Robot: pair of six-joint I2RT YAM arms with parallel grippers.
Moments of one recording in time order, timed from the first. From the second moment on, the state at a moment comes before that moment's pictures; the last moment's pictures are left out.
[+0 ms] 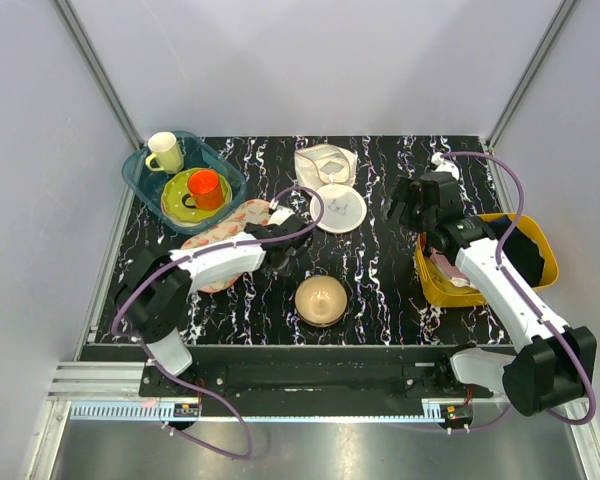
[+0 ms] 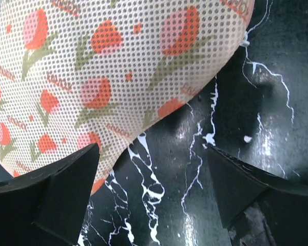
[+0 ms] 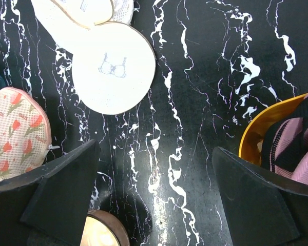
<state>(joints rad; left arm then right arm) -0.78 1.67 1.09 -0.67 -0.59 -0.50 0.30 1.21 1.03 -0.44 0.14 0.53</state>
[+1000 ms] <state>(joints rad) -0.76 1.38 1.15 -0.59 -0.40 -0.46 0.31 1.19 0.98 -0.32 -0.22 0.51</state>
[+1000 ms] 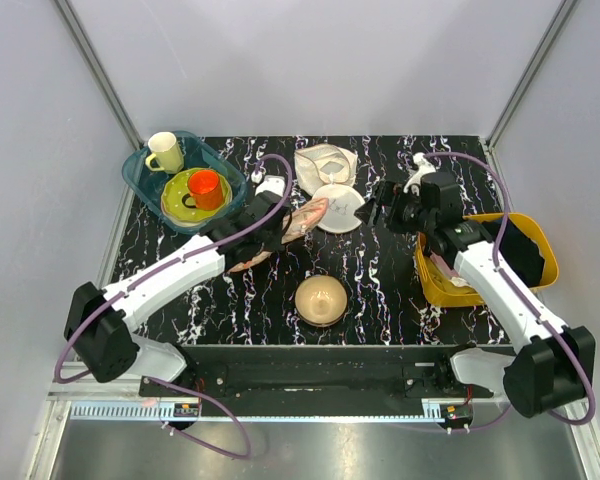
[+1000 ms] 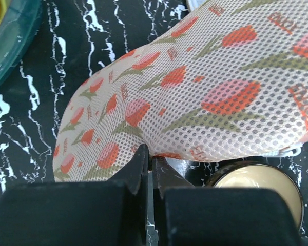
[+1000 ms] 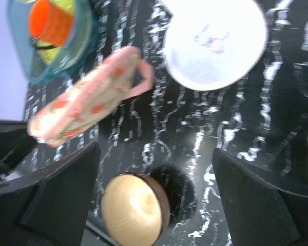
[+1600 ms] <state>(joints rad) -0.75 1.46 1.18 -0.57 -0.23 -0.46 0.52 1.20 0.95 -0.21 -0.39 0.59</state>
